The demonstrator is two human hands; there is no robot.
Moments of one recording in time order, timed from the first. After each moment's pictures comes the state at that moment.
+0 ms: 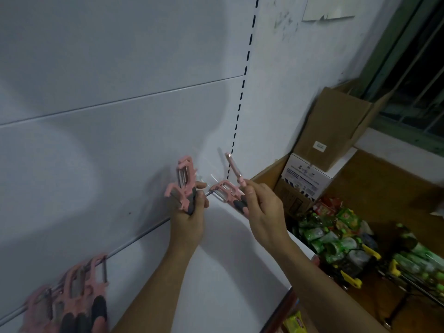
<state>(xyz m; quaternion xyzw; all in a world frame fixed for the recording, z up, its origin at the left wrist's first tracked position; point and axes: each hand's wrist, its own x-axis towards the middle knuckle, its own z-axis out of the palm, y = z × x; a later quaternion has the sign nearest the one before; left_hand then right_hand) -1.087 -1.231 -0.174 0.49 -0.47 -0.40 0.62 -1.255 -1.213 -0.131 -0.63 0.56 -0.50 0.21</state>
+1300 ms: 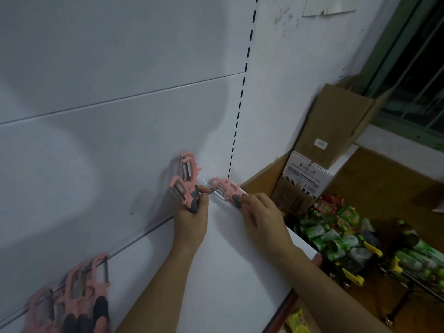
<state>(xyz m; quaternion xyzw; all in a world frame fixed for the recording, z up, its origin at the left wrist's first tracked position) -1.090 -1.235 -0.180 0.50 -0.44 -0.43 0.60 -1.273 -1.207 -0.161 -0.75 0.56 -0.35 0.07</state>
